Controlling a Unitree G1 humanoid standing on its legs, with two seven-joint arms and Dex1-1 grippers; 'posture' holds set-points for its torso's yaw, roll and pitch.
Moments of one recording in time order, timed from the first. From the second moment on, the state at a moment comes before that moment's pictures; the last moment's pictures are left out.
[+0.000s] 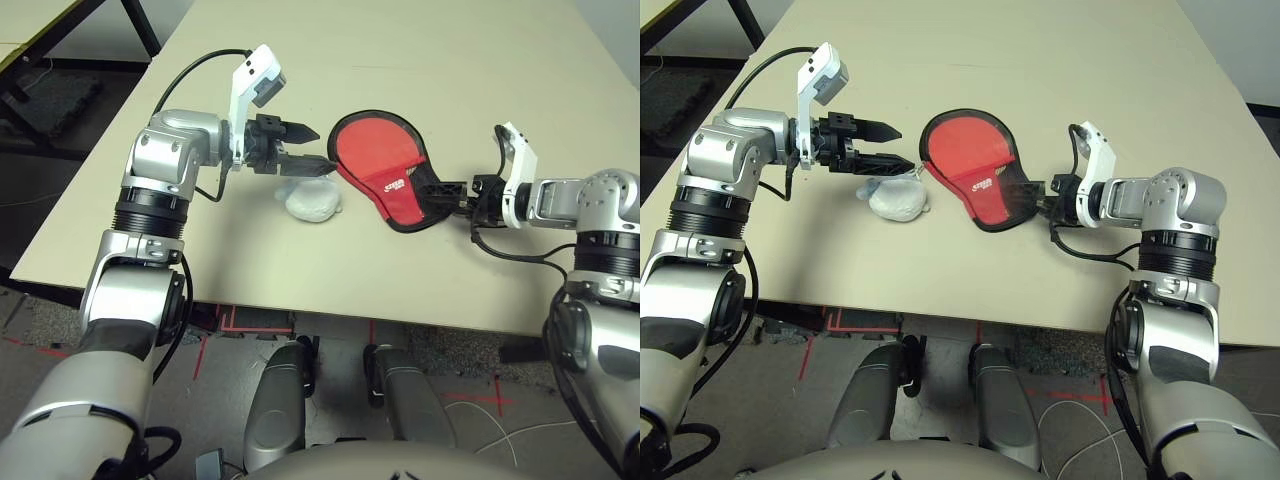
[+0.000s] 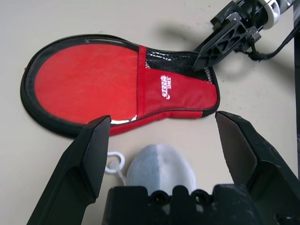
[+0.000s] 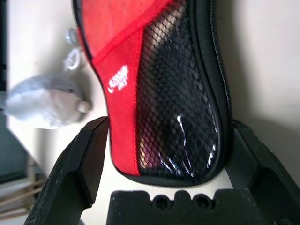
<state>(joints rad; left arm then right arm) -1.02 0.50 -0.10 0.44 -0.20 0.66 -1.27 -0.83 -0.40 -0.39 0.37 0.52 1.53 0.50</state>
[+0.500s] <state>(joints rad) -1.02 0.49 -0.10 0.44 -0.21 0.65 -1.26 -0.85 -0.29 -0.49 0.40 0.51 1.56 0.38</state>
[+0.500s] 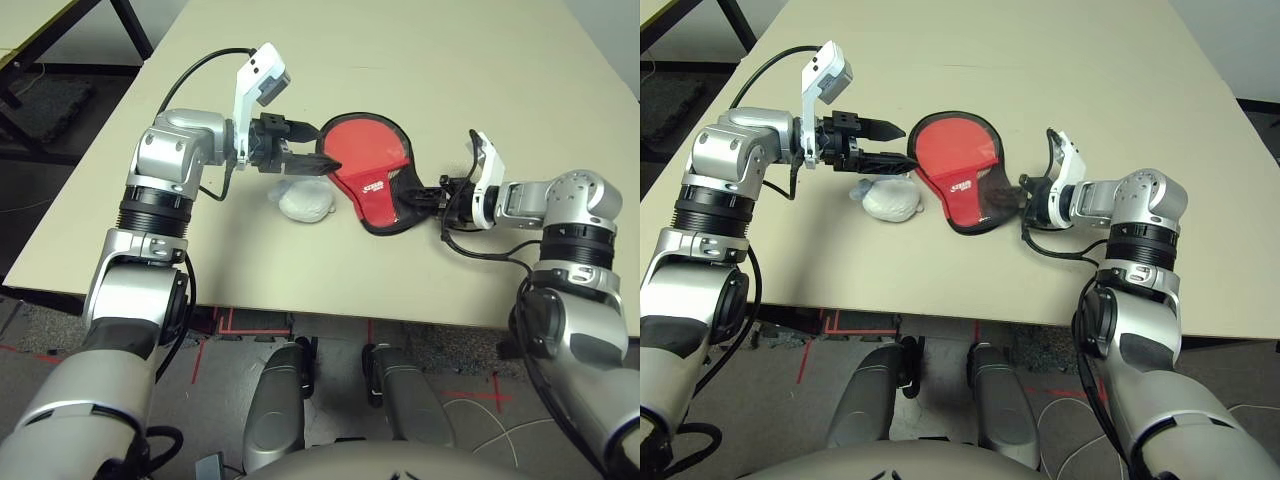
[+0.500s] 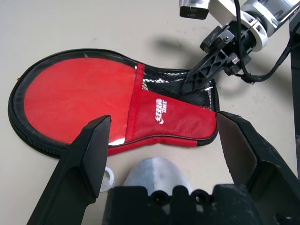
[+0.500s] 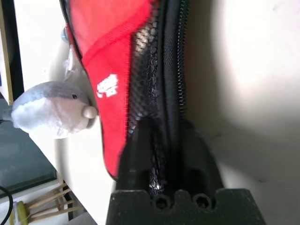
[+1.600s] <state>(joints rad) -1.09 0.43 -0.14 0.55 -0.22 0.56 -1.28 0.01 -0.65 -0.09 -0.52 1.97 0.90 -0.71</state>
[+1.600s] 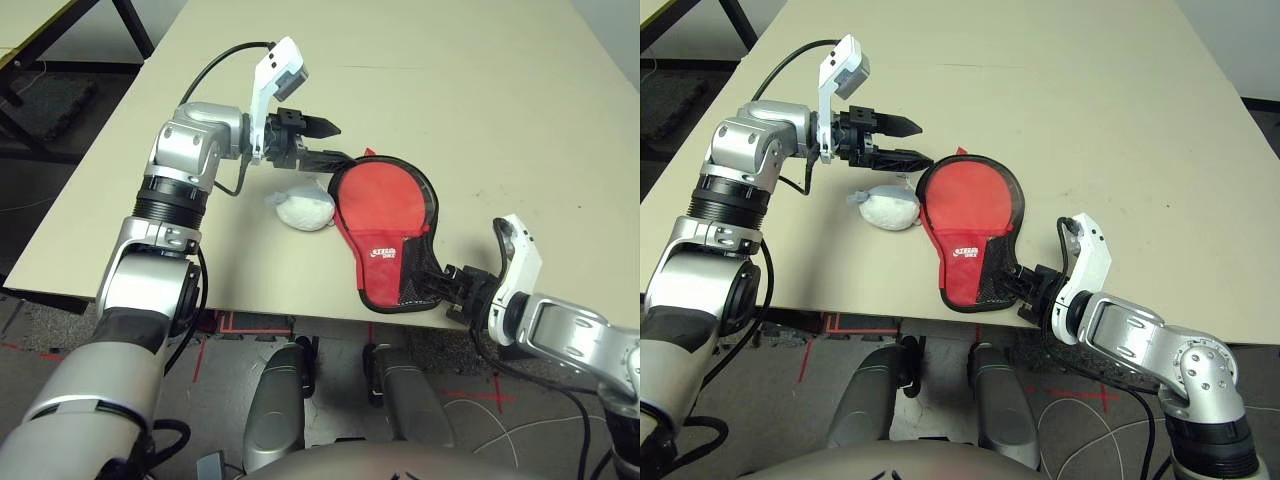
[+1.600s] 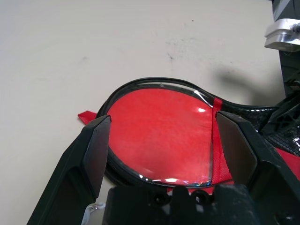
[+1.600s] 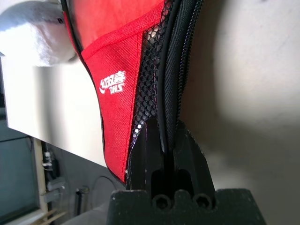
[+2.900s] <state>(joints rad) -0.96 0.64 -0.28 0.45 -0.11 0.49 -1.42 -0.63 -0.85 0.41 -0.39 0.74 1.14 0.40</state>
